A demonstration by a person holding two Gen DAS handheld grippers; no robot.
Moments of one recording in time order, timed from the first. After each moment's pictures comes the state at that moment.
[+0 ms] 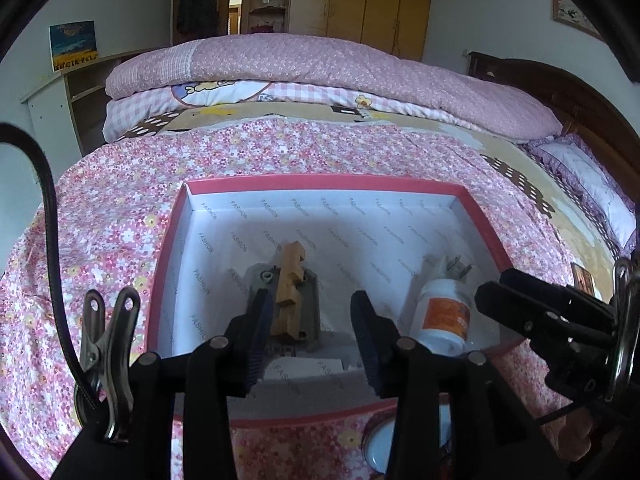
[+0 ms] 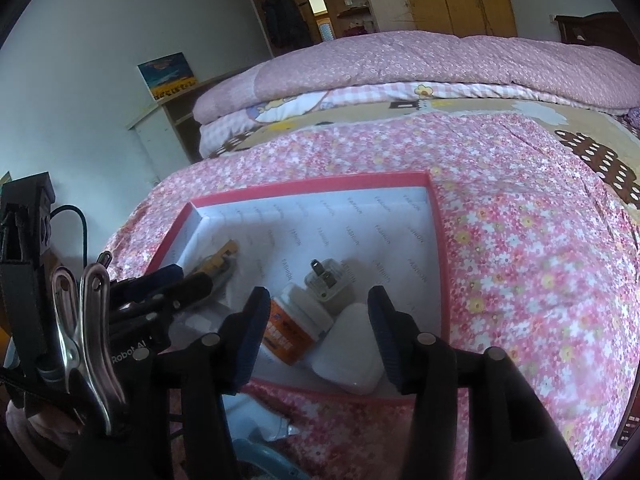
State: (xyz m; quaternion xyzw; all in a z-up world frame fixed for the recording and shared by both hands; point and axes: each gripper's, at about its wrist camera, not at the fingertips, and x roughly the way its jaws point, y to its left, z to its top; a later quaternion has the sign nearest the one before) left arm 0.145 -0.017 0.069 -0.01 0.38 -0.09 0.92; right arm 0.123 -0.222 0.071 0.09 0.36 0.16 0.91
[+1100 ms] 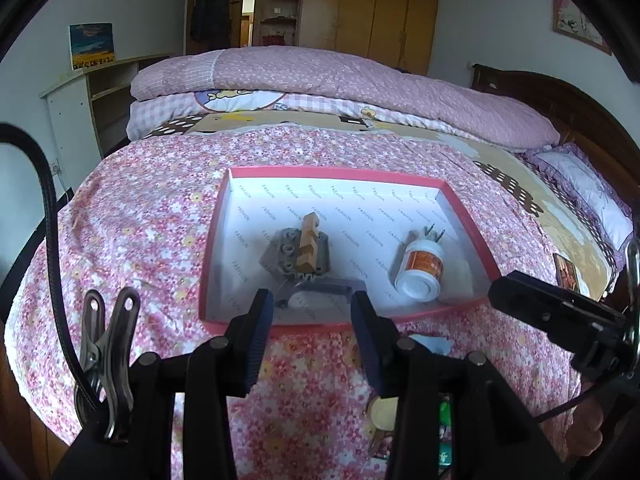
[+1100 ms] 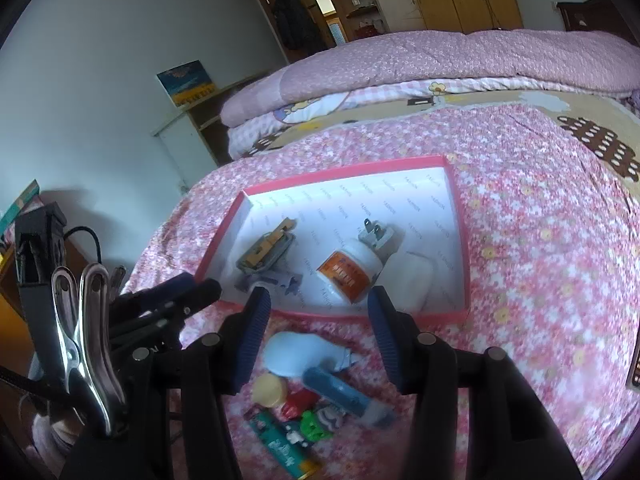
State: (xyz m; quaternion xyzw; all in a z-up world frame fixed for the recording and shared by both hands) left arm 0.076 0.002 0.089 -0.02 0.36 -0.07 0.93; right arm 0.062 -0.220 0.091 0.13 0.36 0.20 0.90
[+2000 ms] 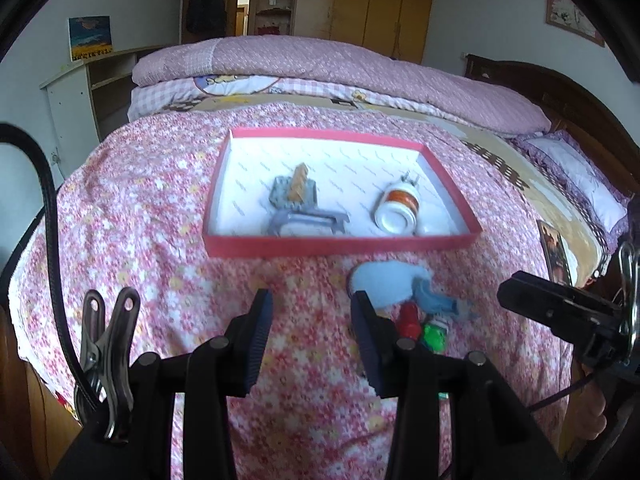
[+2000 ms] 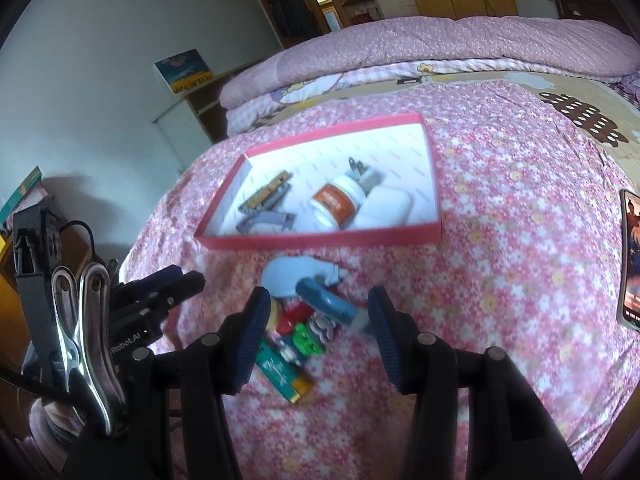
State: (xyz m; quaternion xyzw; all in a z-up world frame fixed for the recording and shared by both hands) left arm 0.020 0.002 0.074 -0.02 0.38 -0.09 0.92; right arm 0.003 -0.234 0.072 0.12 0.38 0.19 0.90
